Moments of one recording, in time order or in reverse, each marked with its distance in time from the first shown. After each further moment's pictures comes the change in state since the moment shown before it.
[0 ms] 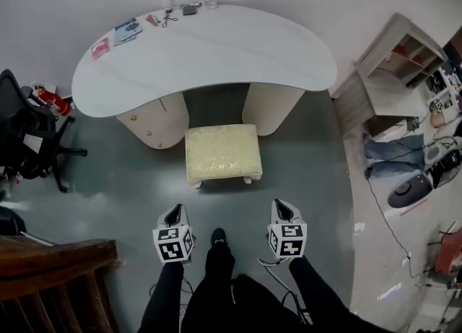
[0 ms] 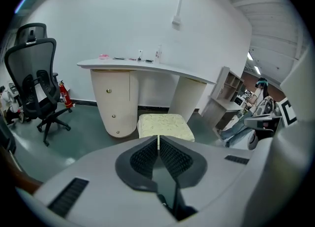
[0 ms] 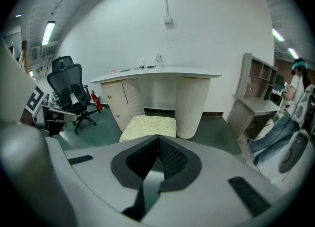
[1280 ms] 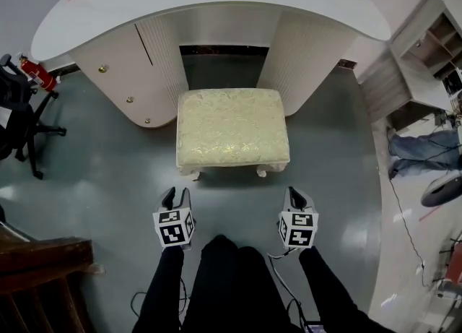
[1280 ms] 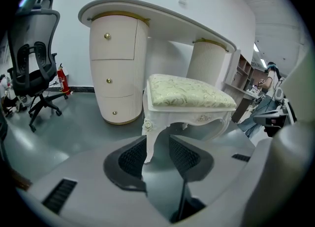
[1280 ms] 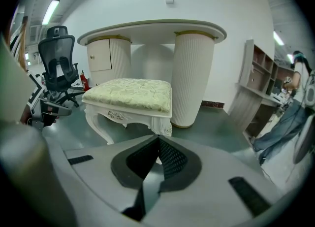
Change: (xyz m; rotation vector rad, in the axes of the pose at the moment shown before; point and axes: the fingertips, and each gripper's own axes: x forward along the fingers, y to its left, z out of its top) left arm 0.263 0.089 -0.205 0.000 -0.019 0.057; right arm 0.260 -0.042 -0.204 -0.063 -0.002 -0.086
